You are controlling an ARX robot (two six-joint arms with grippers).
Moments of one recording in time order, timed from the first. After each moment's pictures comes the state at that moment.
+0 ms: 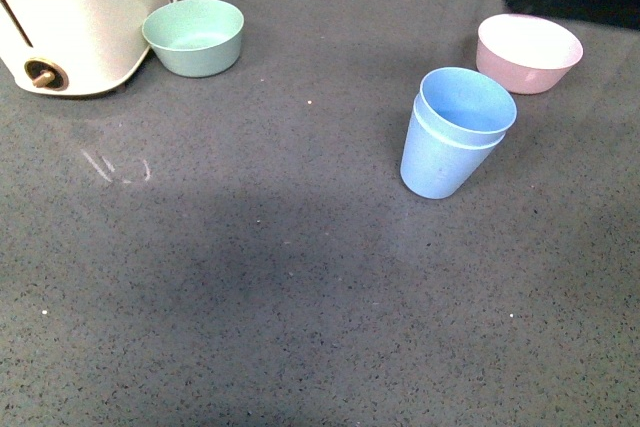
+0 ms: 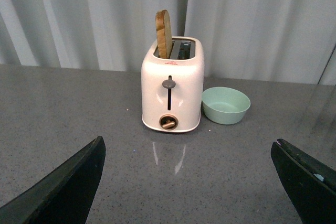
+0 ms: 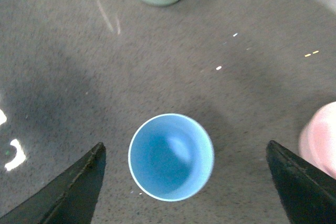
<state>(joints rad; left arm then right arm) 0.00 0.01 0.02 0.00 0.00 -0.01 0.11 1.58 1.03 -0.15 -0.59 -0.55</state>
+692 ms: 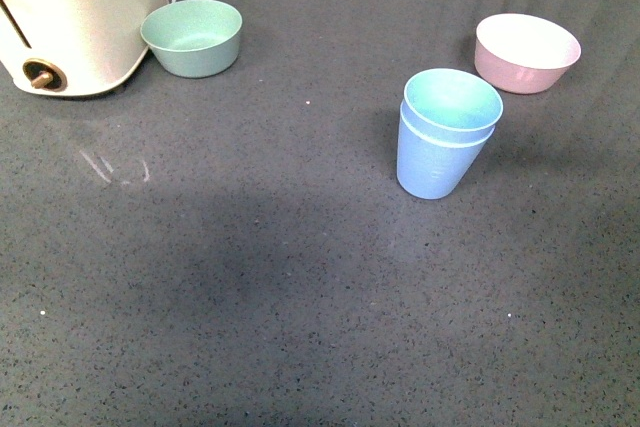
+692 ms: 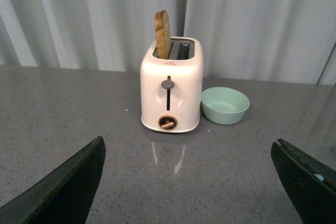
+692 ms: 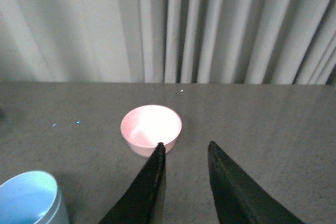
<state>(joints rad) 0.00 0.01 0.02 0.00 0.00 -0.01 -0.02 1.05 0.29 0.76 -0.01 -0.02</state>
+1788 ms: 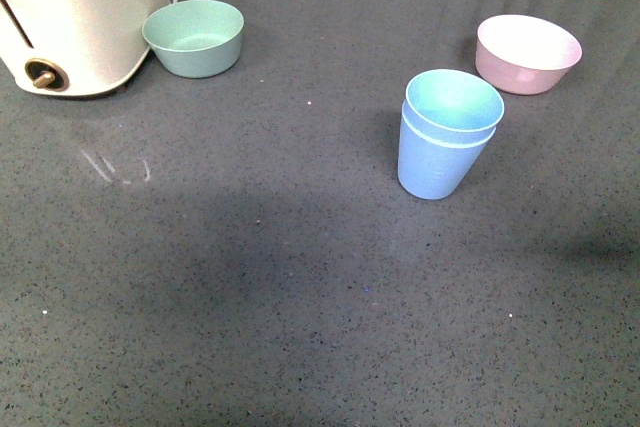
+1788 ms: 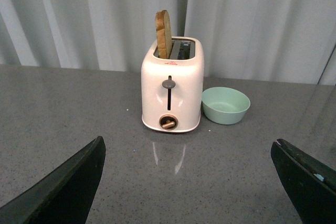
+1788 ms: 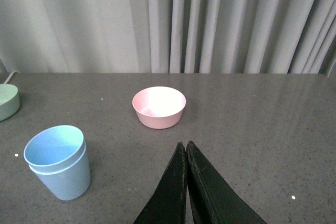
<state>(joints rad) 0.00 0.01 0.02 0.00 0.00 -0.01 0.00 0.43 0.02 0.43 0.00 -0.01</state>
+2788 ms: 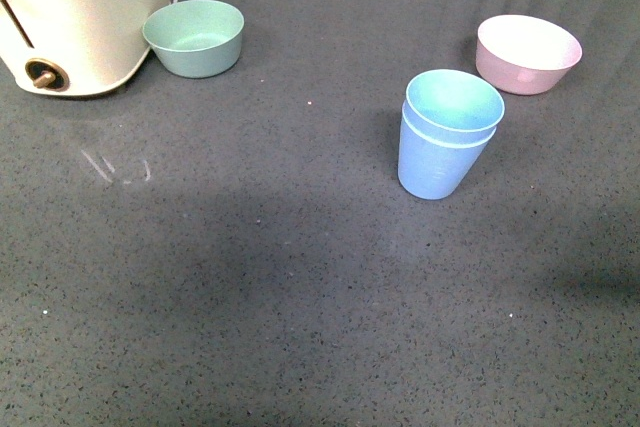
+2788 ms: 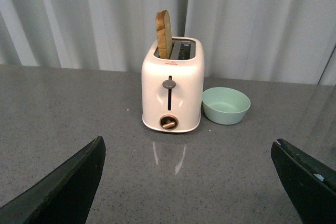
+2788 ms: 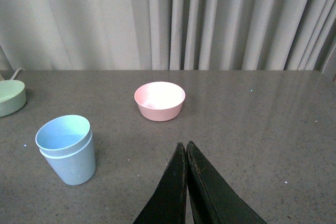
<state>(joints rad) 0.00 0.01 0.02 0.00 0.00 -0.01 0.00 0.01 0.02 0.00 0.00 -0.01</state>
